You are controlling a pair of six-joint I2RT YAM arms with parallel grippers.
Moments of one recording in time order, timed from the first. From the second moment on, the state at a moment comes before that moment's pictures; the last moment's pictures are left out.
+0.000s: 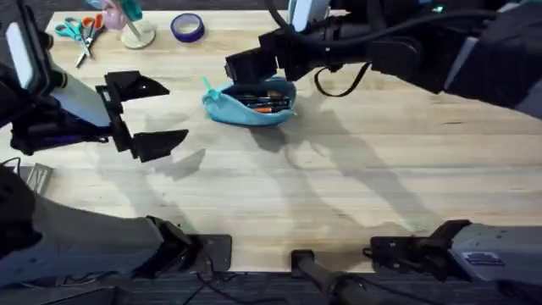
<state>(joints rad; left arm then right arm) 0.75 1.62 0.99 -1.27 1.10 2.06 0.63 1.51 1.19 -0.25 -0.42 0.20</state>
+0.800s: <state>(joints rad) 0.76 1.69 0.99 -1.21 1.12 2.06 0.63 1.51 1.19 -0.25 -0.42 0.21</state>
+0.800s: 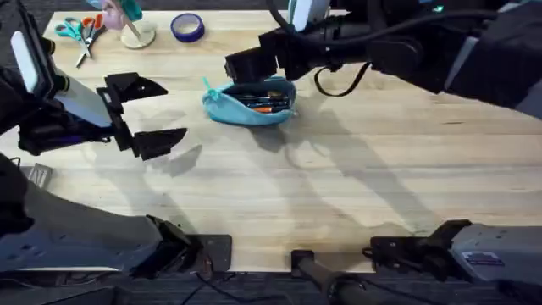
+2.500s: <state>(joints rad) 0.76 1.69 0.99 -1.21 1.12 2.06 0.86 1.84 1.63 -0.62 -0.23 0.28</state>
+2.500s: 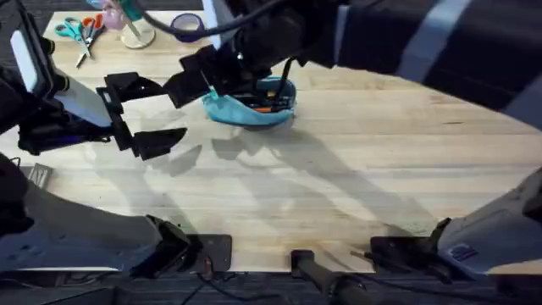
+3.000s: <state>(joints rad) 0.76 1.69 0.99 -1.21 1.12 2.06 0.86 1.94 1.64 -0.48 -0.20 0.22</state>
